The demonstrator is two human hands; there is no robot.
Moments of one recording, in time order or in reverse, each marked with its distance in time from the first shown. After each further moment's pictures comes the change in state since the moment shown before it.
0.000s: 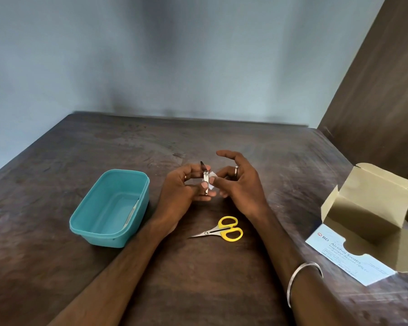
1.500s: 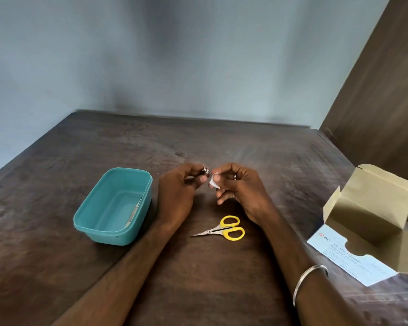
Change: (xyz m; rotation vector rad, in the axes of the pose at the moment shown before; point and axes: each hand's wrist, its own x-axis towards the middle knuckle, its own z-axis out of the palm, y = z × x) left_hand 0.006 -0.012 -0.002 0.393 0.268 0.287; right_hand 0.001 0.001 0.000 0.346 -0.127 0.251
